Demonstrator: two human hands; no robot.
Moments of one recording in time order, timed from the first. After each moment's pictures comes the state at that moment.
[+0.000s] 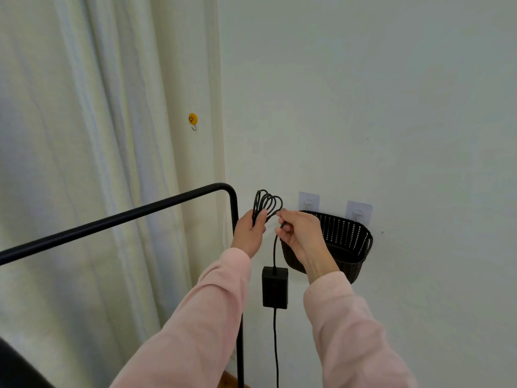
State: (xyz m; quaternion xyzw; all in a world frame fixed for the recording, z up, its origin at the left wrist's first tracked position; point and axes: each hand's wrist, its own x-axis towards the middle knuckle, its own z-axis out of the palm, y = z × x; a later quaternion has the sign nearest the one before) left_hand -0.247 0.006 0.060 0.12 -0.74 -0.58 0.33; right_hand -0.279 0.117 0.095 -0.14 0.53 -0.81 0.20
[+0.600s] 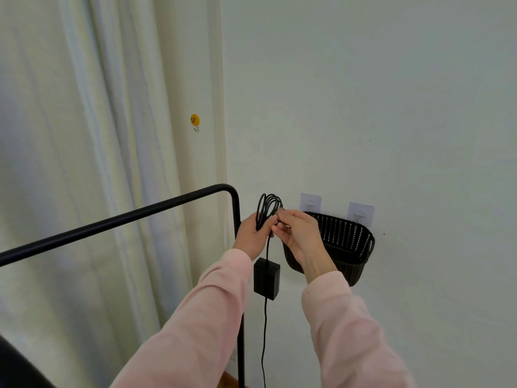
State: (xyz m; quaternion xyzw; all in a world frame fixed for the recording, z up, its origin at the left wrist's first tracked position) left_hand -0.245 0.006 0.060 0.08 -0.78 -0.53 0.33; right_hand -0.280 0.110 0.094 -0.13 0.50 -0.83 0.21
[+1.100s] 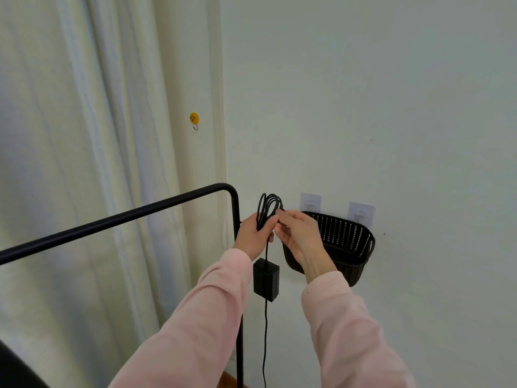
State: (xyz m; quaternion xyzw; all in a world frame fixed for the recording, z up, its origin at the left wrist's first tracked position) left_hand -0.244 0.008 0.061 0.09 -0.79 -0.53 0.31; right_hand -0.286 0.109 0.088 -0.13 0.51 -0.82 0.21
